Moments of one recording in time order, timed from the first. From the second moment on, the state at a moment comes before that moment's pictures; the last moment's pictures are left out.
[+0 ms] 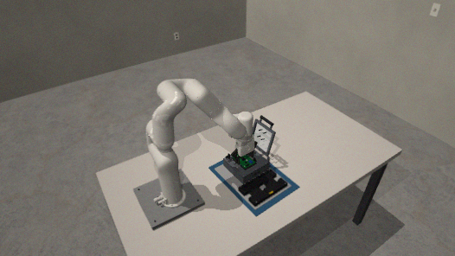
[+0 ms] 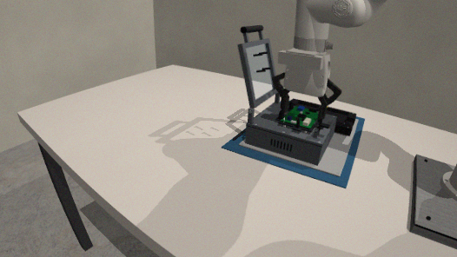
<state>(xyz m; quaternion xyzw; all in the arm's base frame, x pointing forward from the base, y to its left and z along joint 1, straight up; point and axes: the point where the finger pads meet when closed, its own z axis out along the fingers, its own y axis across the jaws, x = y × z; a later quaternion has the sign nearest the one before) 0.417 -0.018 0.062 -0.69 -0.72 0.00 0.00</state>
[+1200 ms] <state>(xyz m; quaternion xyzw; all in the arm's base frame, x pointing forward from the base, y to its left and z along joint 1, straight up) 0.418 -0.018 0.189 -0.69 -0.72 0.00 0.00</state>
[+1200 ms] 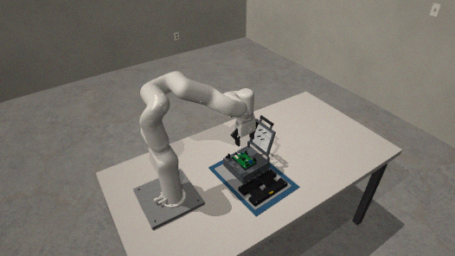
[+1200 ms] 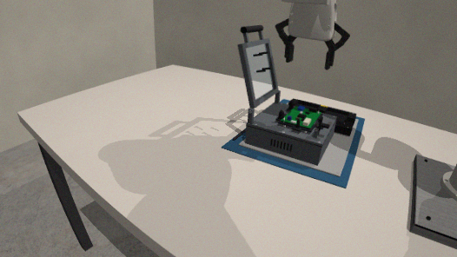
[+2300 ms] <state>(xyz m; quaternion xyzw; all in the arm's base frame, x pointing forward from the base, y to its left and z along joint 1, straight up) 0.417 -0.018 0.294 -0.69 -0.72 0.00 0.00</state>
